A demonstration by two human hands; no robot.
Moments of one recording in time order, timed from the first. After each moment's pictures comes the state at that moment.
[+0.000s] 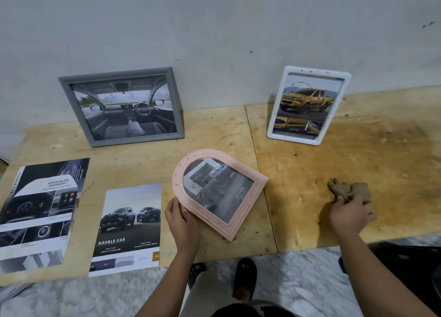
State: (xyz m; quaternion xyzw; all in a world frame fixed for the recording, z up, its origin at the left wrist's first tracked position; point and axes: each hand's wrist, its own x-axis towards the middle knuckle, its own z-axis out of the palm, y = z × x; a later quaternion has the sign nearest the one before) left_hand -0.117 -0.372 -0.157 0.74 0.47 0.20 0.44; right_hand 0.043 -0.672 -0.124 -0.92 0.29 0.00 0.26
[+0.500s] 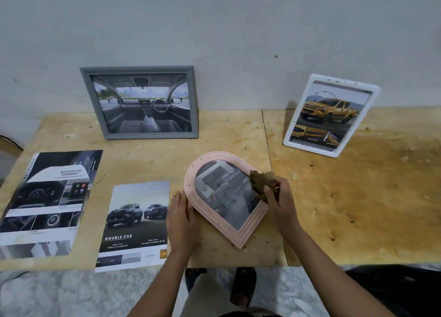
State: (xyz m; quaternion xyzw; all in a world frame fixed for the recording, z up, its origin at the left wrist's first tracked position) left_hand -0.123 -0.335 -0.170 0.85 0.39 0.12 0.33; right_hand 0.009 -0.531 -0.110 -0.83 -0.14 0.09 0.53
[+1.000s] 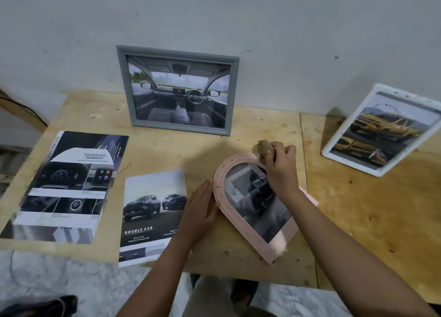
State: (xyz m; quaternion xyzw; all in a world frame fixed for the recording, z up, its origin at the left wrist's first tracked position) left_hand -0.121 -0.277 -0.168 0.92 0.20 0.02 0.34; right_hand 0.068 -0.406 -0.091 -0.90 -0.19 0.05 0.39
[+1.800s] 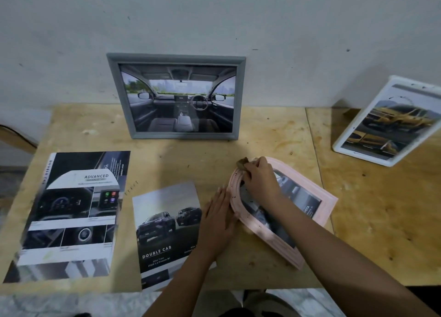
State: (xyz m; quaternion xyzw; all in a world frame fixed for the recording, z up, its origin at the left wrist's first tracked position) left_hand -0.123 -0.261 -0.171 0.92 0.16 -0.02 0.35; right_hand 0.029 -0.335 -0.109 -0.94 -0.26 0.17 0.16
